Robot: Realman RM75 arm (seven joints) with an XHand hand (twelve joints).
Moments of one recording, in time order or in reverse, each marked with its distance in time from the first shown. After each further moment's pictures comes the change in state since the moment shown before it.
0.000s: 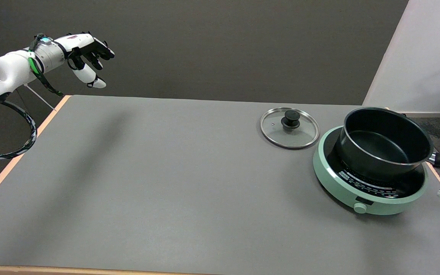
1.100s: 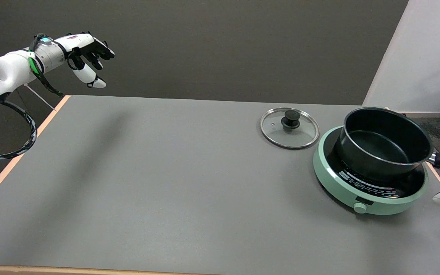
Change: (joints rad) arm -0.012 -0.010 -0.007 -0.005 0.000 0.014 -0.027
